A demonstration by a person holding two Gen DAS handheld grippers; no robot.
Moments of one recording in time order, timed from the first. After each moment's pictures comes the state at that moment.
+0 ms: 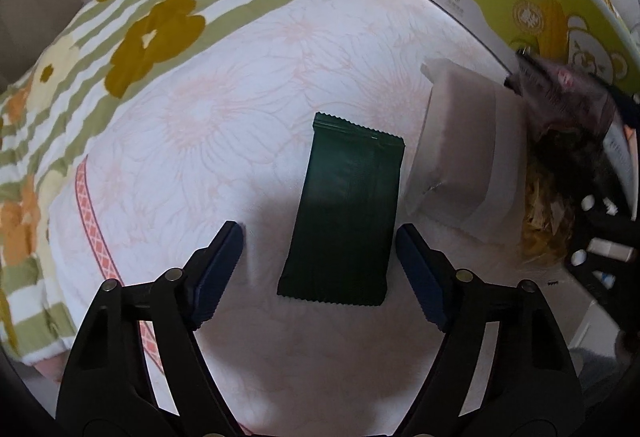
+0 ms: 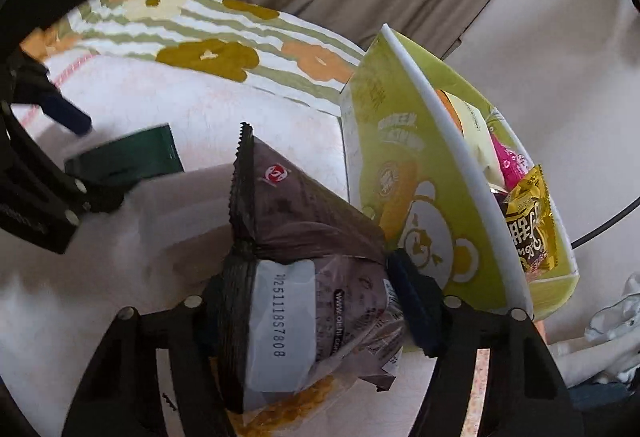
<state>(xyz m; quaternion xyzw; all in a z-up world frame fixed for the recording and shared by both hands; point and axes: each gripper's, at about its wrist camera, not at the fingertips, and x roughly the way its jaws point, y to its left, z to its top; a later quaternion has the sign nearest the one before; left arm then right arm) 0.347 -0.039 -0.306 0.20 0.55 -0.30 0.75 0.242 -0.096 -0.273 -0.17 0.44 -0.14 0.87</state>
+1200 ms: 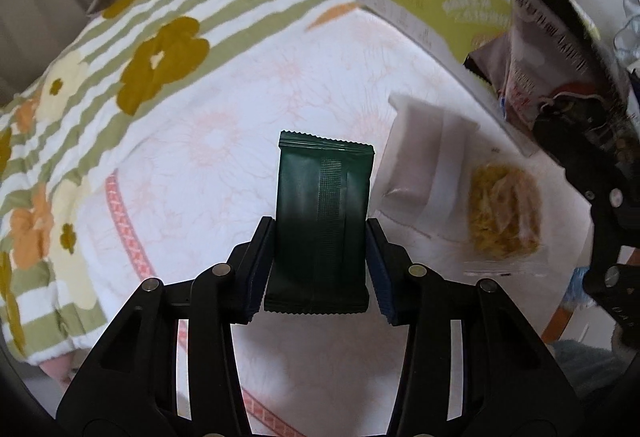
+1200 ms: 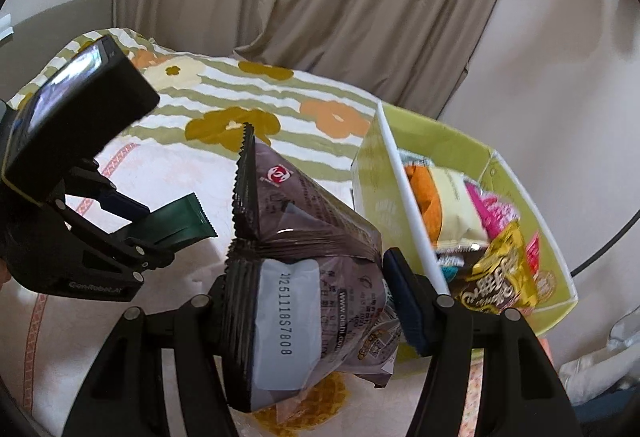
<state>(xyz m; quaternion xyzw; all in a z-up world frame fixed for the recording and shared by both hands) 0.327 -0.033 -0.247 0.18 0.53 -0.30 0.77 0.214 -0.079 -0.198 -0.14 0.37 -0.09 0.92</state>
